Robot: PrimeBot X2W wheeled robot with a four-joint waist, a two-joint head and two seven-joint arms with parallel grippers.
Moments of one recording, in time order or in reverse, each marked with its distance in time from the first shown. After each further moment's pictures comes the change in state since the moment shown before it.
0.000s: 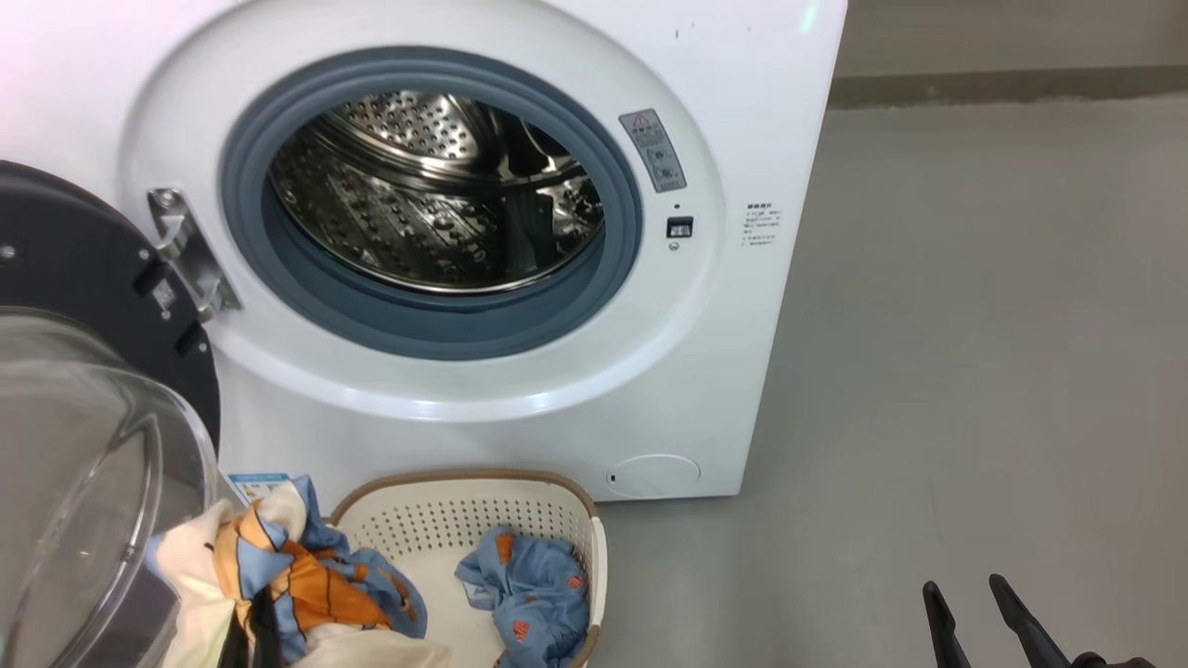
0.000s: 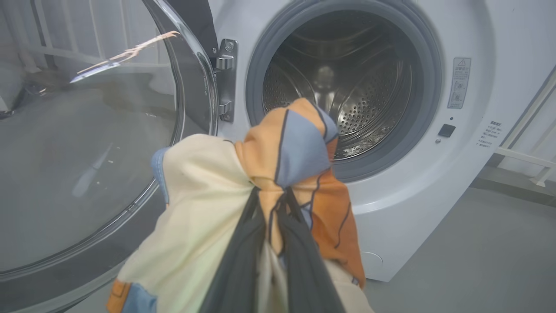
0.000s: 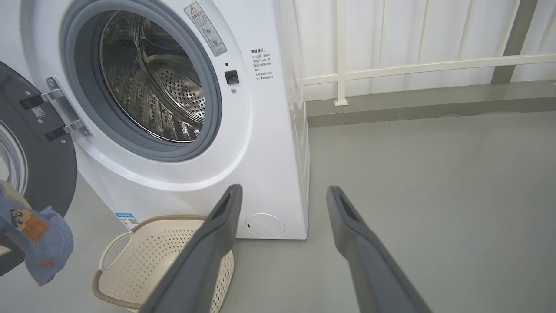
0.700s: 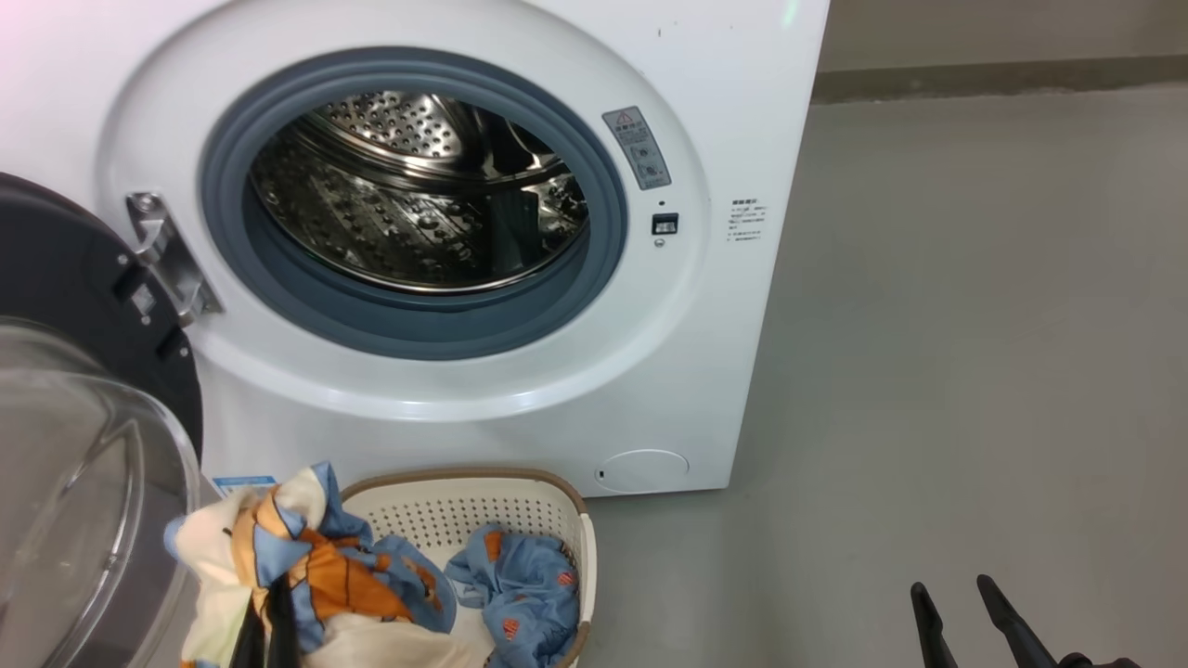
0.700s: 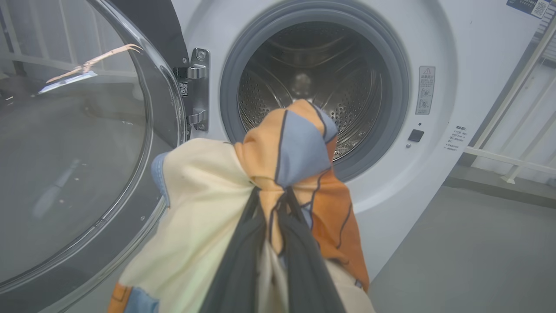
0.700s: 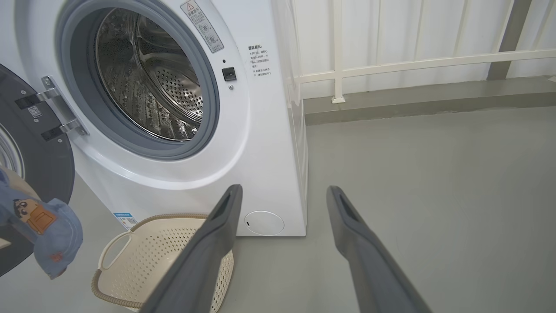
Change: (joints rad) left arm 0.015 0.001 -0.021 -0.061 0.004 -0.016 0.000; right arm 0.000 0.017 0.007 -0.002 -0.017 0.000 0.000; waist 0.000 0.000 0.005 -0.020
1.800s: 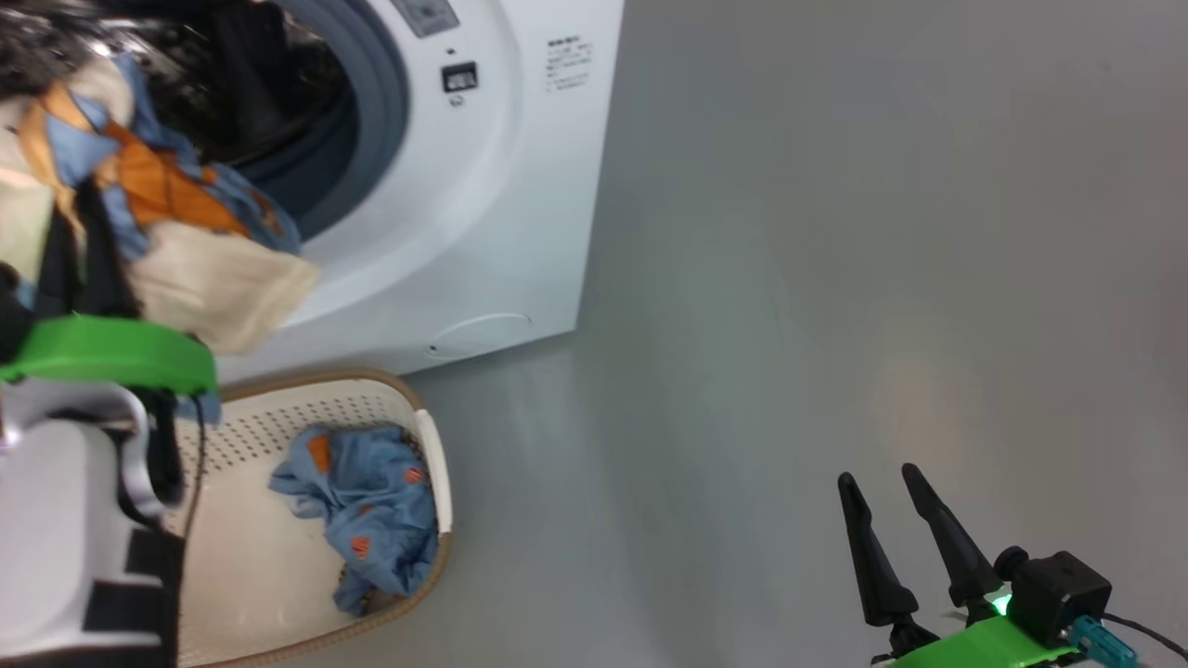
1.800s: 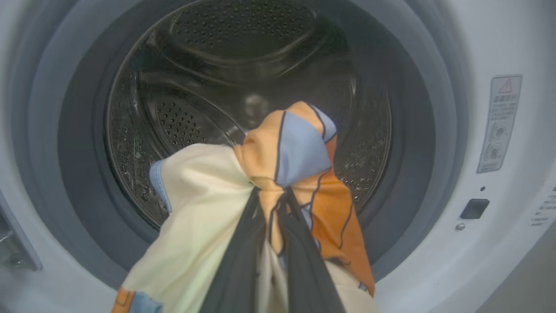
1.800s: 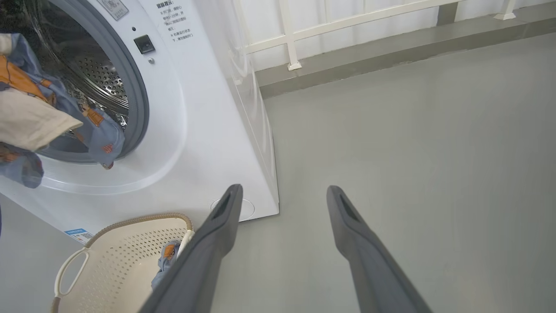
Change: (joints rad) left arm -0.798 0.111 0.095 0.469 0.053 -0.045 0.000; right arm -0.198 0.046 0.086 0.028 0.054 0.000 0.000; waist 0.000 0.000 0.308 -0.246
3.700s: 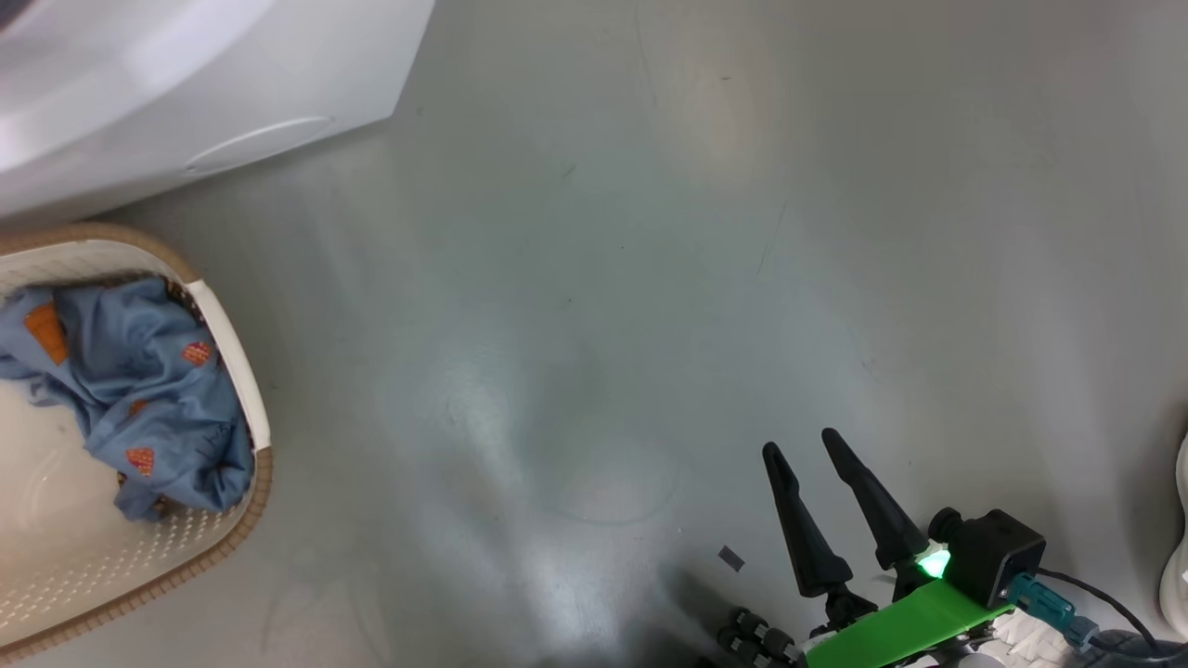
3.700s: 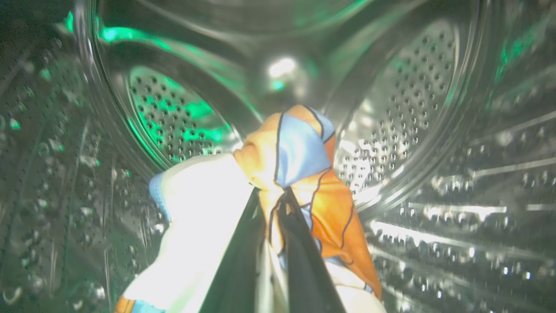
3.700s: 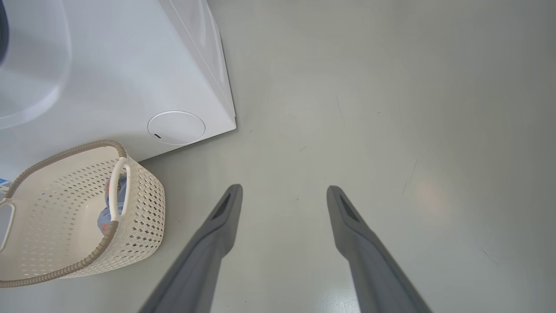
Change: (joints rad) left arm -0.783 0.240 0.066 0.388 0.172 0.001 -0.001; right arm -0.100 0.012 0.128 0.043 0.081 0.000 0.000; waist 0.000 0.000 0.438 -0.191
